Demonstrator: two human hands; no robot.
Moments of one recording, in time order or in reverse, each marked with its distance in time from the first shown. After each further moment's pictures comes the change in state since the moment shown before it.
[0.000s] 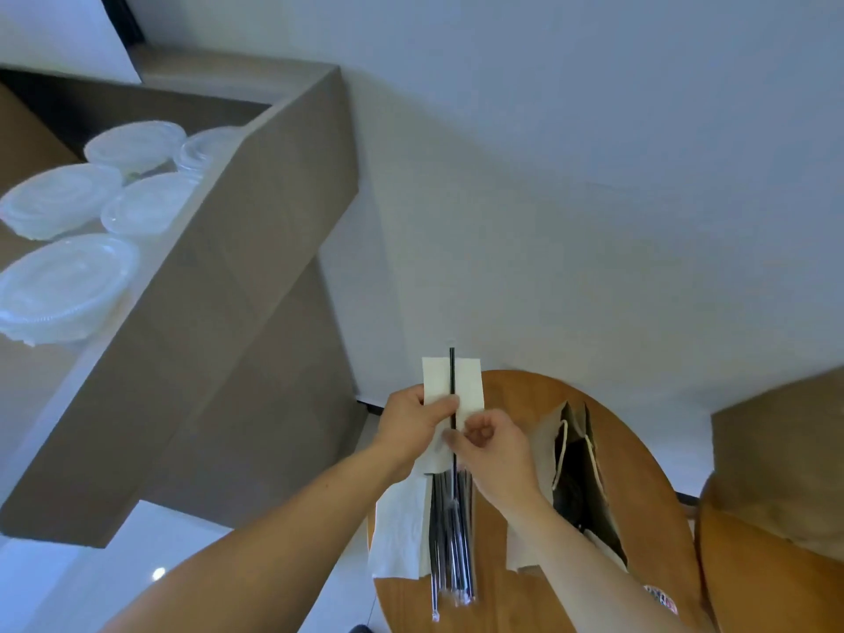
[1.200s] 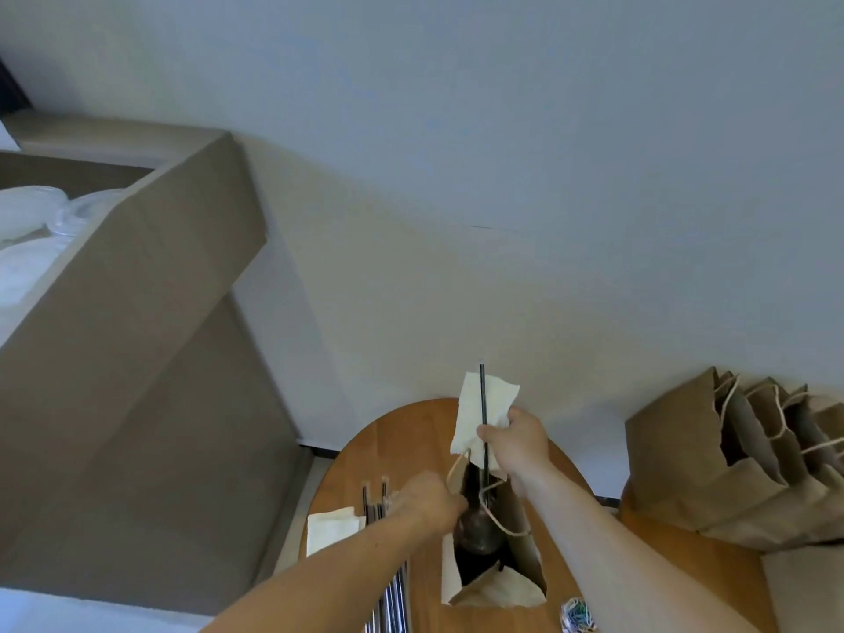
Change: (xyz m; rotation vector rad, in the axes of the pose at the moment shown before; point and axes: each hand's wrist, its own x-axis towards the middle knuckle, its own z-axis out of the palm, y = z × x) left_hand -0.013 -0.027 0.126 0.827 -0.270 -0.158; right_hand 0.050 0.009 -0.133 0.067 0.192 0.302
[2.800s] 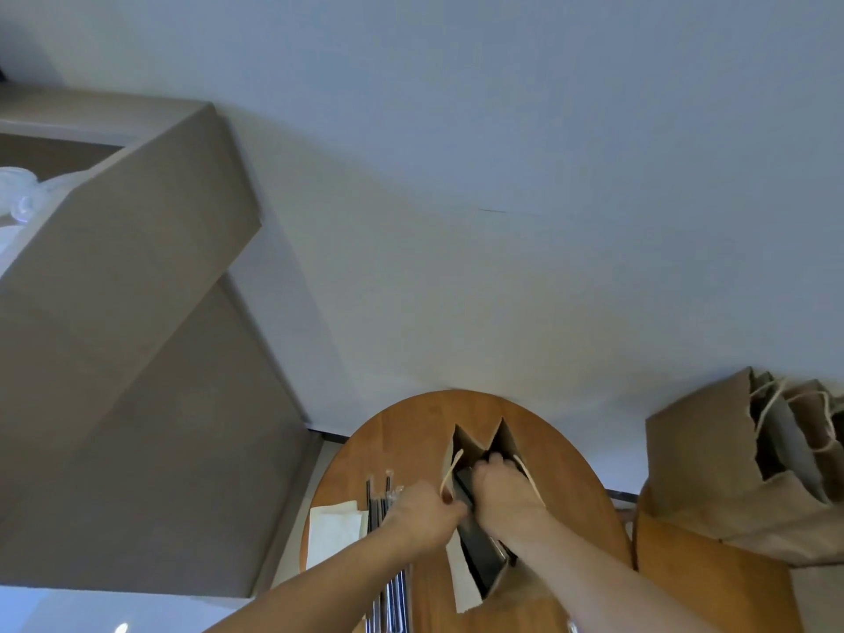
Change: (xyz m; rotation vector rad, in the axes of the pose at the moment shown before) left_hand 0.008 -0.013 0.006 -0.172 -0.007 0.028; right_hand 0.001 0.043 0.023 -1.219 -0.380 -0.335
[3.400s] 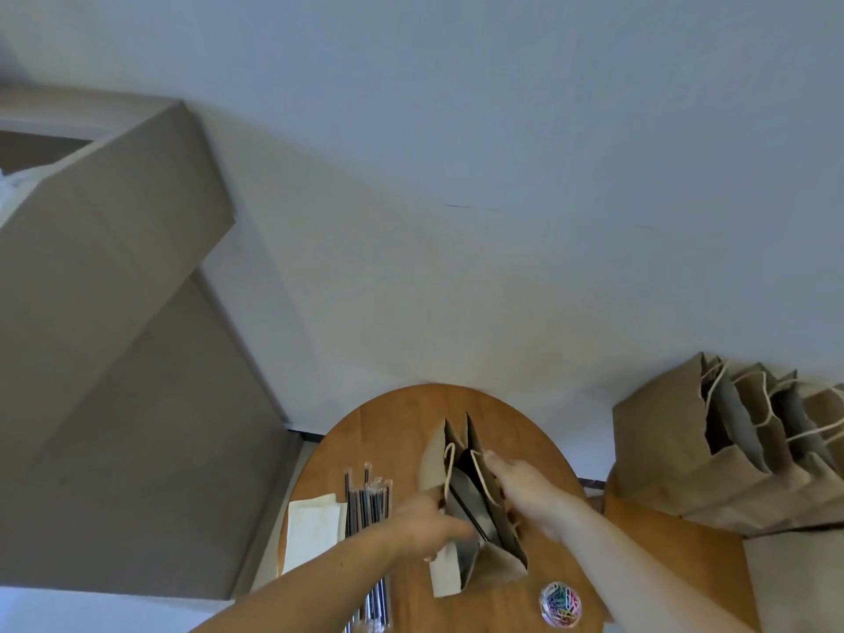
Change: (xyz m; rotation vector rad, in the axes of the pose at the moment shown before) left_hand -0.019 0.013 0.020 -0.112 -0.334 -0.009; right_hand -0.035 0.063 0.000 1.078 -0.234 0.292
